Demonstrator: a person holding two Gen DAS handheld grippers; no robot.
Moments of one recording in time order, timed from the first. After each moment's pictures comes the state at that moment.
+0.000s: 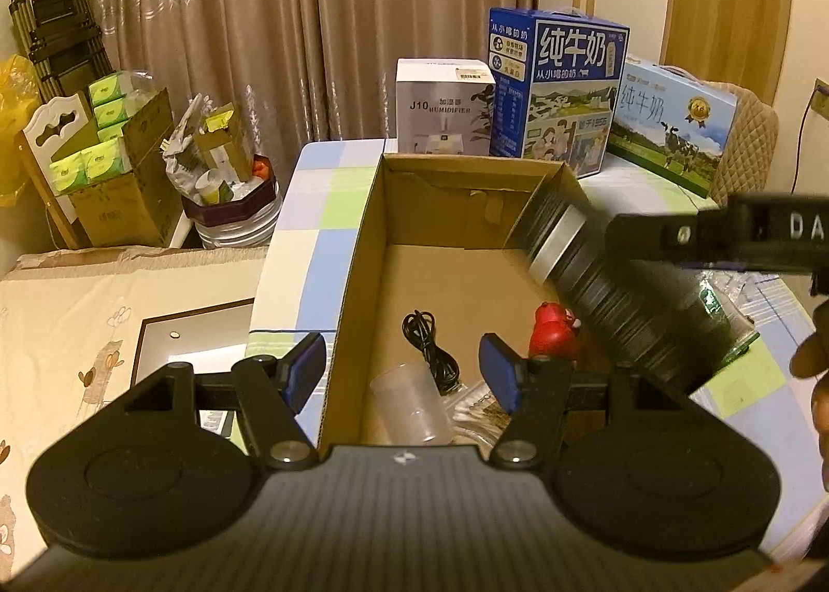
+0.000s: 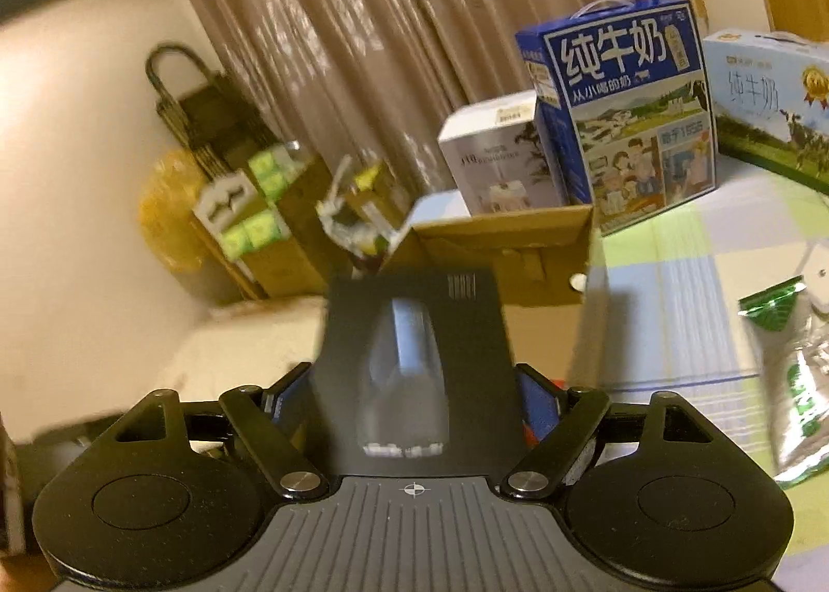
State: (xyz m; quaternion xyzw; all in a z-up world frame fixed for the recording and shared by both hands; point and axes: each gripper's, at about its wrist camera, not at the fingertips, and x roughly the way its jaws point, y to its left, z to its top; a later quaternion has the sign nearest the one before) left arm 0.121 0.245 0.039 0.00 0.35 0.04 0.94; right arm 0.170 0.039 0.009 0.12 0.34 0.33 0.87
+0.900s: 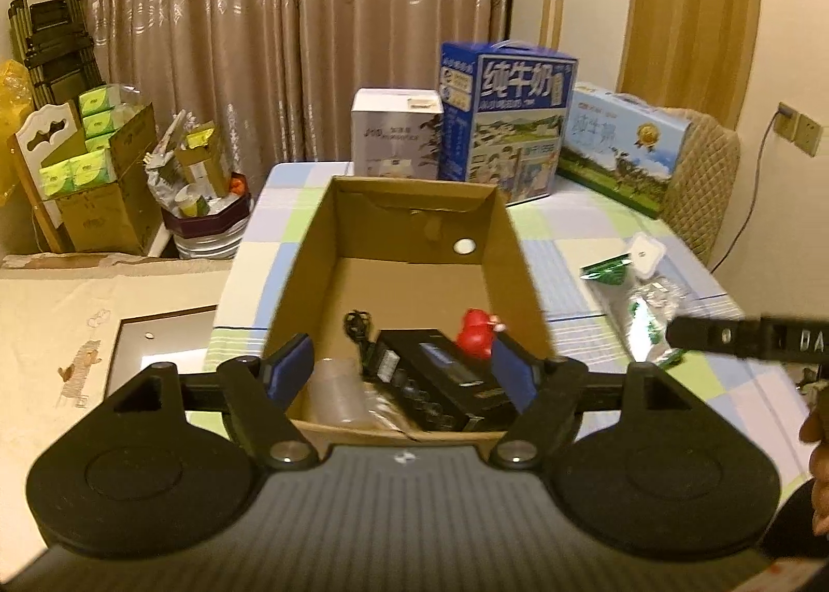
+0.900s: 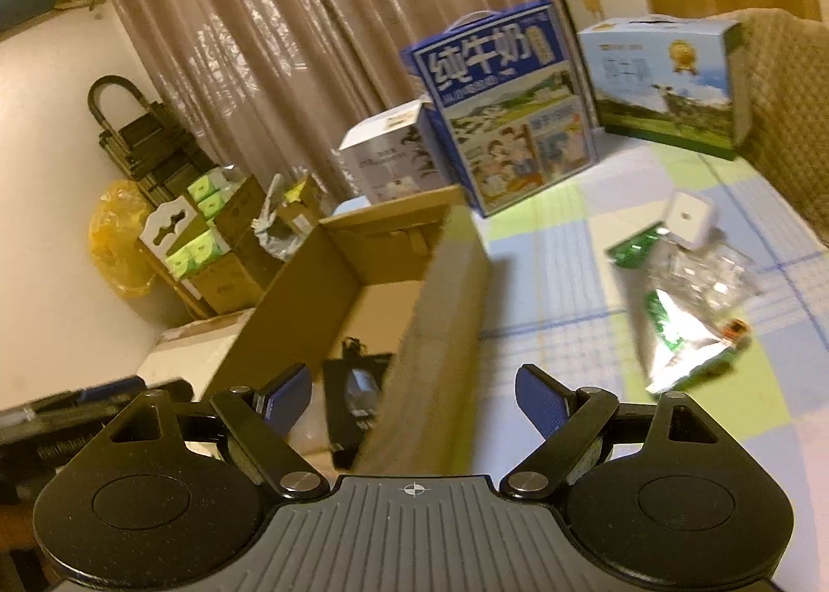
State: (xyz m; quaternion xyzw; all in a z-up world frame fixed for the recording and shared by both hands) left arm 0.071 0.195 0.067 -0.02 0.32 0.01 0.95; right arm 0.100 -0.065 0.011 0.14 0.35 0.25 0.89
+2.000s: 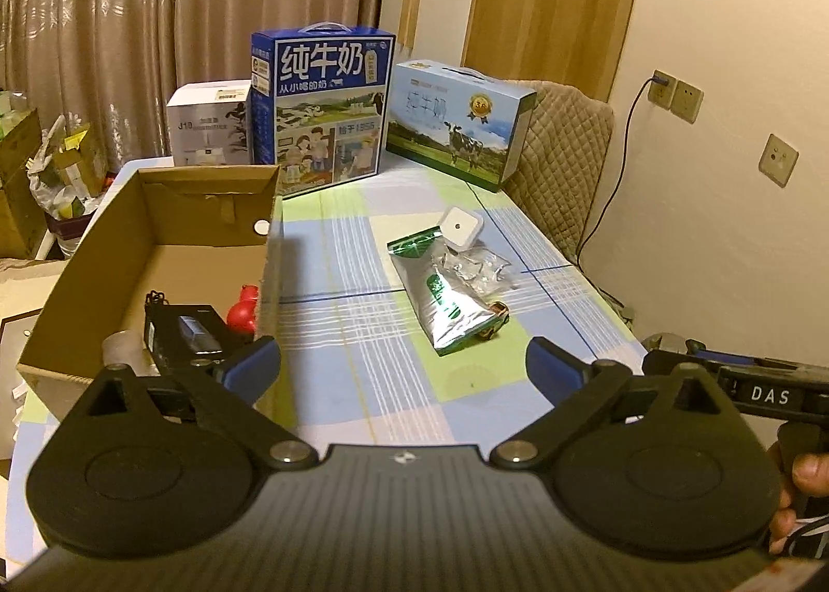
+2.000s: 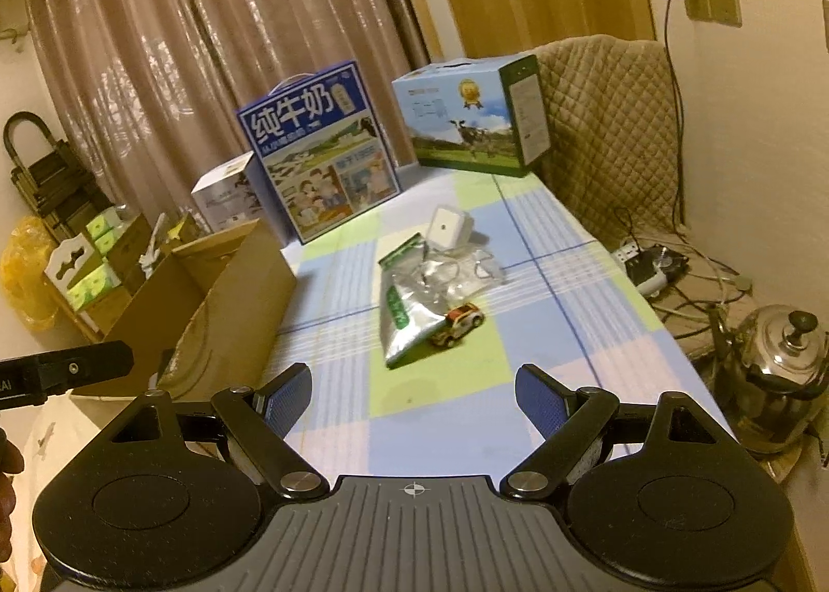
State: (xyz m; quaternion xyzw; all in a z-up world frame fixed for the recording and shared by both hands) left arm 0.052 0.035 0.063 -0.03 0.33 -0.10 0.94; right arm 0.031 -0.242 0.015 0.12 0.33 0.13 0.93
